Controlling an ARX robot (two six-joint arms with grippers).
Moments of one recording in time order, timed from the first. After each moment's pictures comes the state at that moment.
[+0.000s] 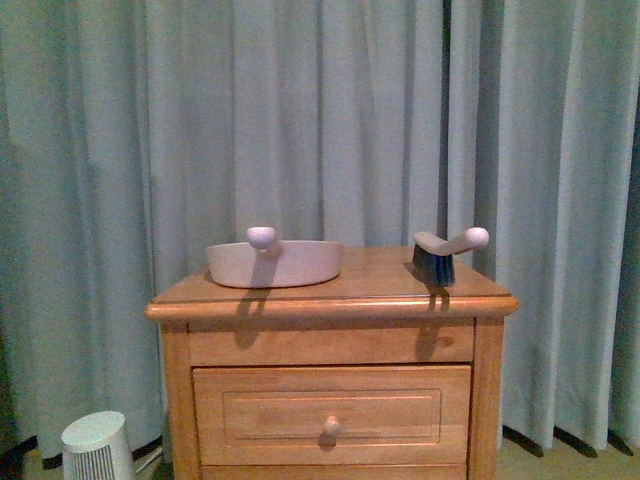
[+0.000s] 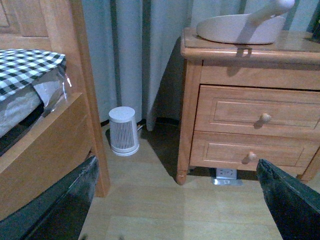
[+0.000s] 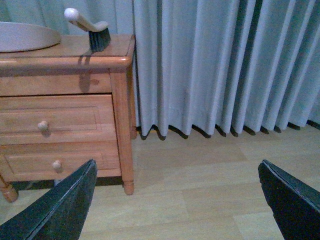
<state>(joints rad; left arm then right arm) 0.00 0.00 0.01 0.00 0.00 0.00 0.00 0.00 0.02 0.00 0.00 0.00</state>
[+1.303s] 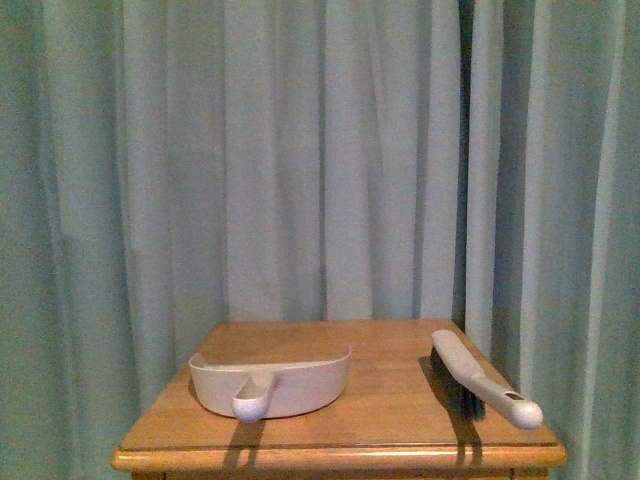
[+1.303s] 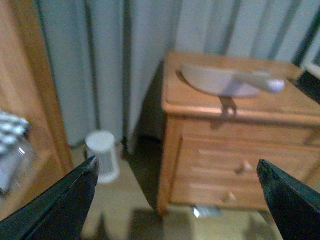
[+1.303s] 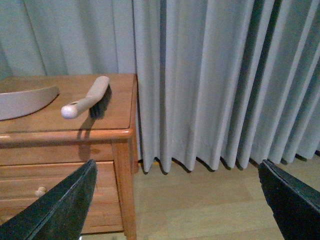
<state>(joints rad) 0.04 0.09 0.06 -0.10 0.14 -0.09 0.00 0.00 0.02 0.00 0.00 0.00</state>
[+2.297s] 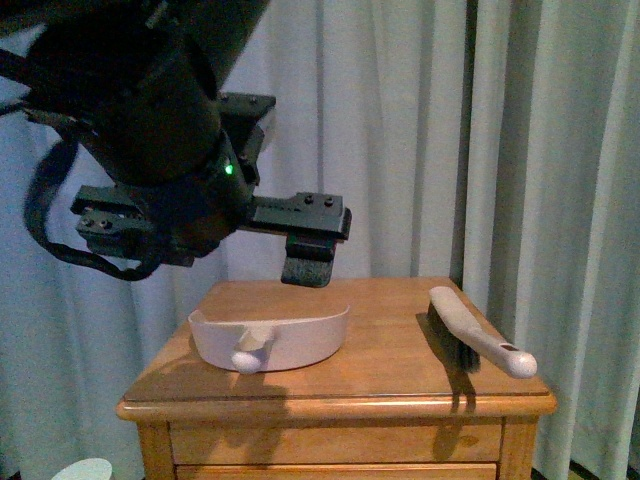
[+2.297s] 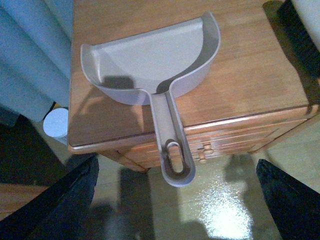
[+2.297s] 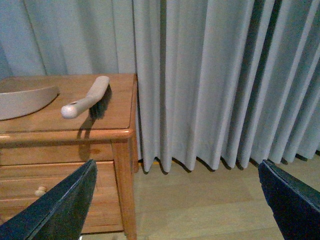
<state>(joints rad) -0.49 1.79 1.51 -0.43 -0.30 -0.12 0.00 0.00 0.02 0.00 0.00 0.00</state>
